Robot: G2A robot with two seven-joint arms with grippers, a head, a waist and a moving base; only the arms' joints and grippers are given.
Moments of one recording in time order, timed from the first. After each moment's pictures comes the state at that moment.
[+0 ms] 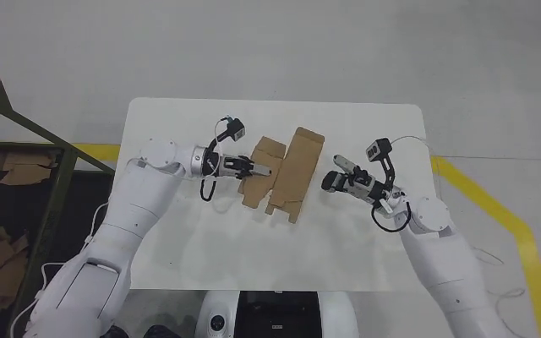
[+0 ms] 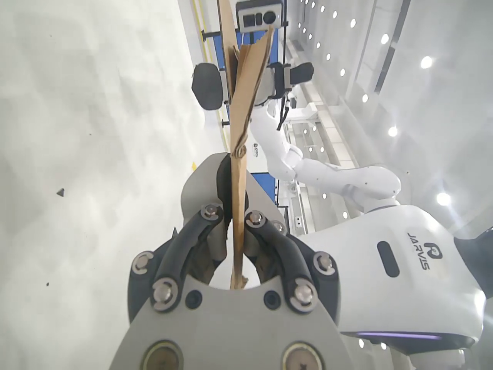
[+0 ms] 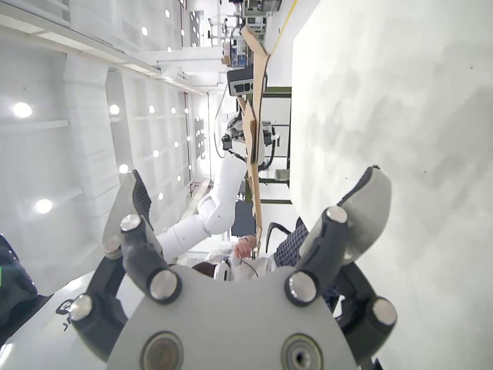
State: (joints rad) left arm 0.84 -1.15 -1.07 -1.08 -0.44 -0.33 -1.45; right arm -1.23 -1.15 1.24 -1.40 0.50 -0.24 0.95
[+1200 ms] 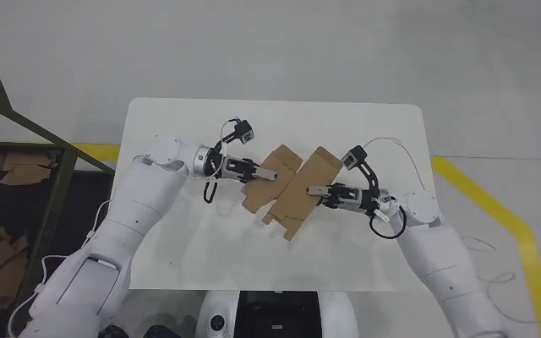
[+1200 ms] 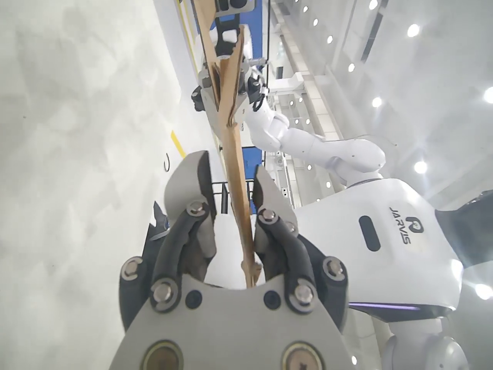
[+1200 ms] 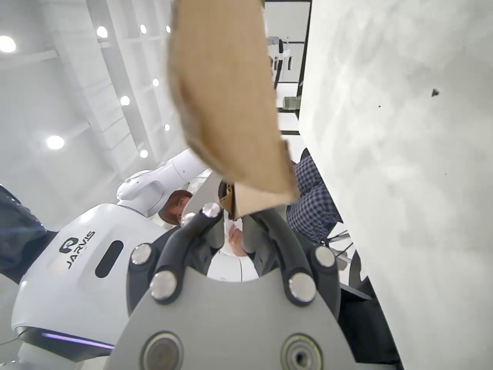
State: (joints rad) left arm 0.82 -1.14 -1.02 -1.07 -0.60 -0.34 -1.48; right arm -1.16 -1.16 1.16 -1.31 0.58 -0.31 1.19
